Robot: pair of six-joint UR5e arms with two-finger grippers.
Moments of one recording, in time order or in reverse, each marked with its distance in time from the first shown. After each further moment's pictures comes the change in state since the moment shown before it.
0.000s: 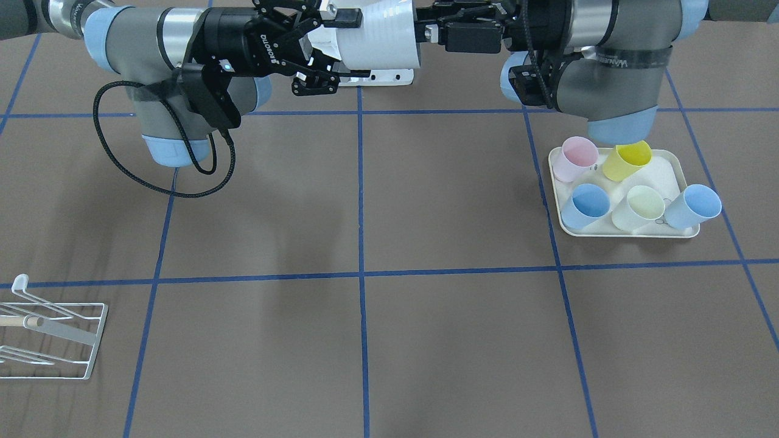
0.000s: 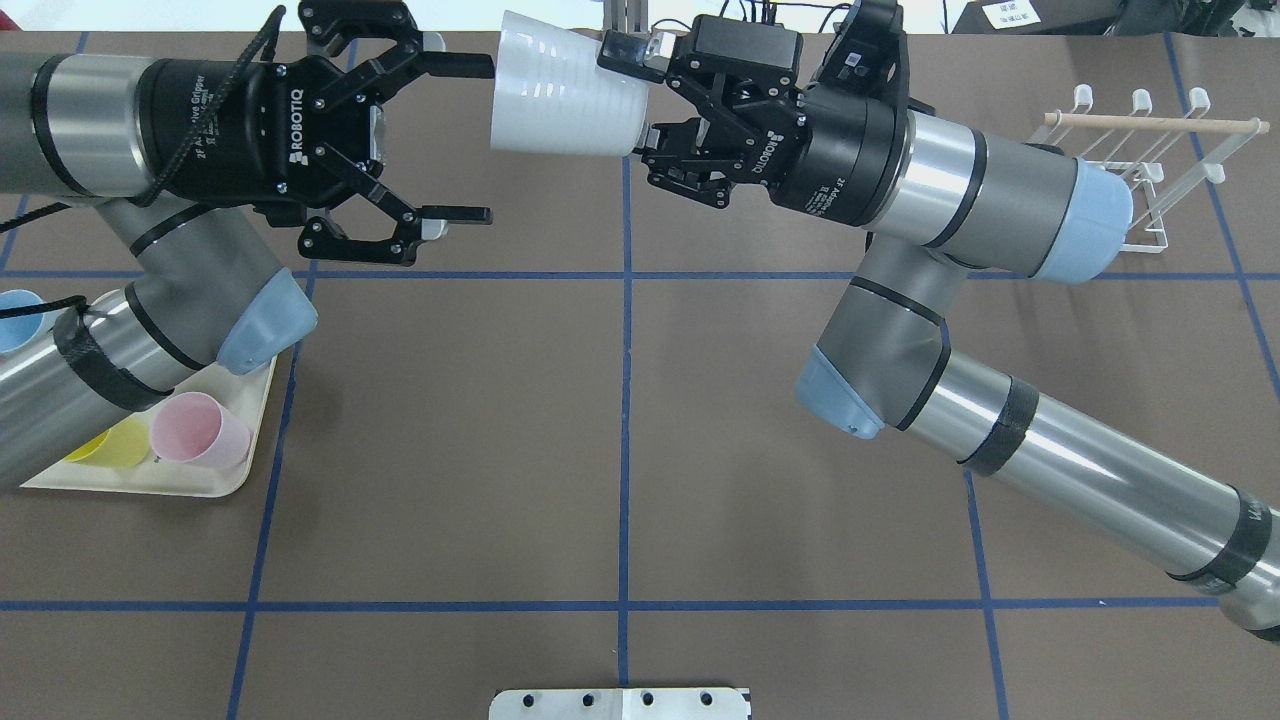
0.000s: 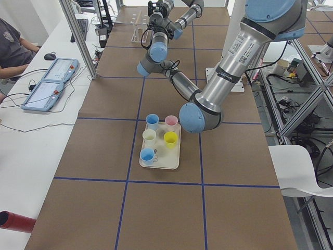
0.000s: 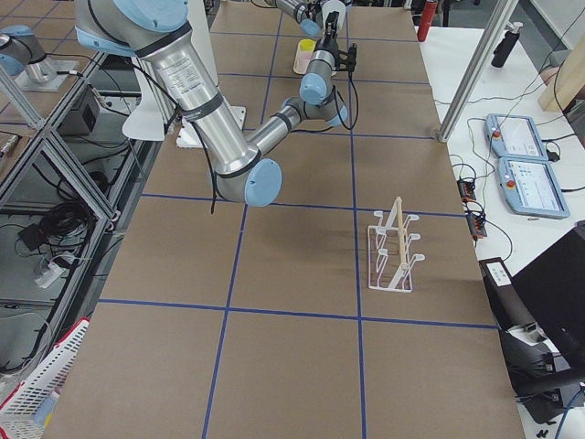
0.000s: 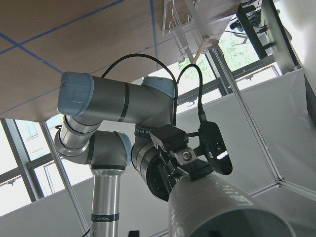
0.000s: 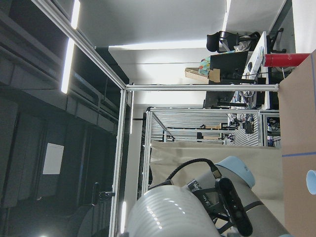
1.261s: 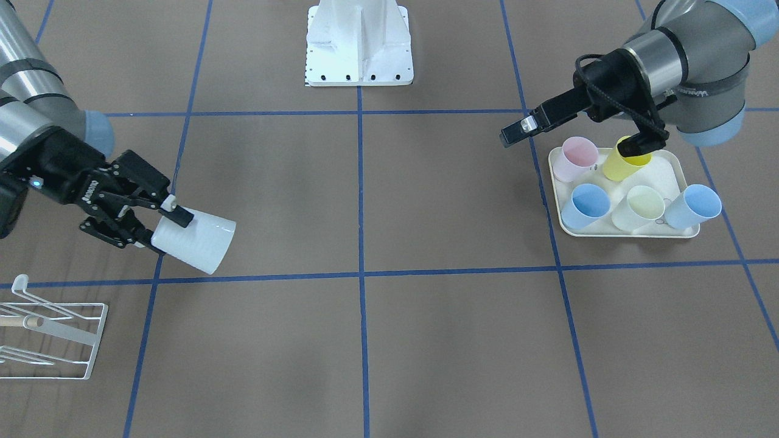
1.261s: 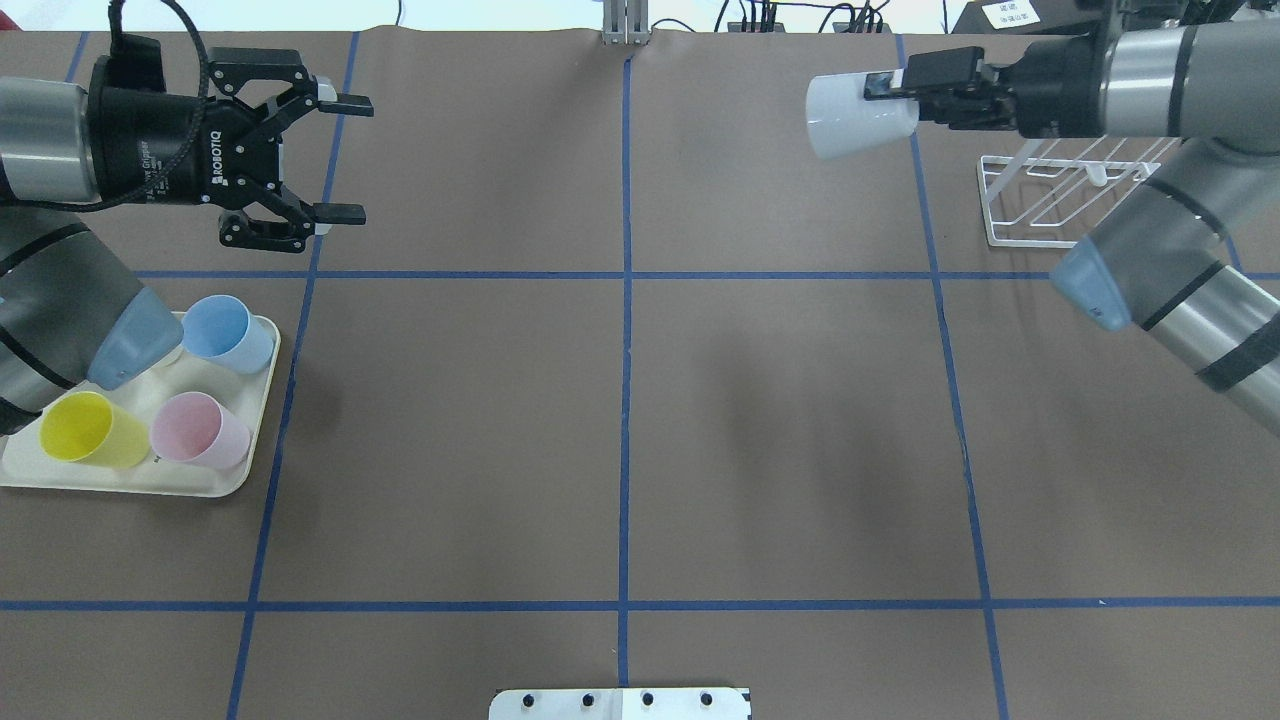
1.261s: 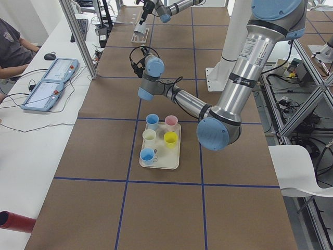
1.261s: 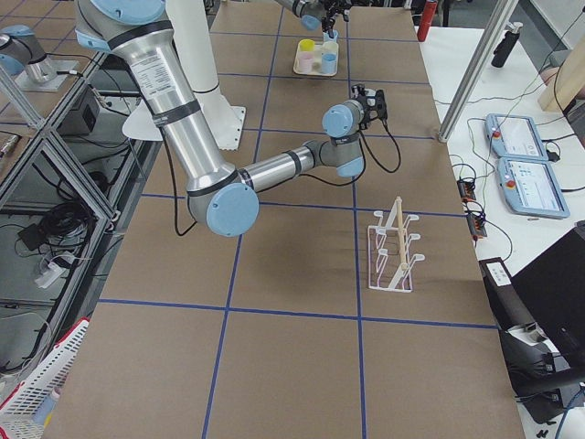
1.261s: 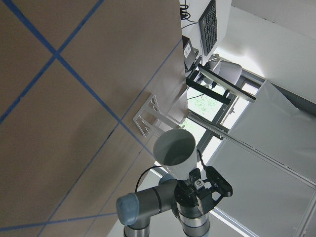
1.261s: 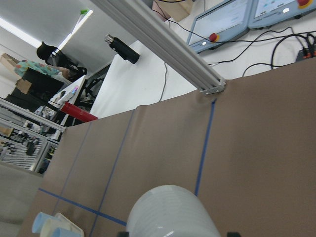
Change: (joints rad) left arm -0.082 0.200 -0.009 0.334 -0.058 0.906; right arm 0.368 -0.277 0.016 -0.592 0.442 -0.664
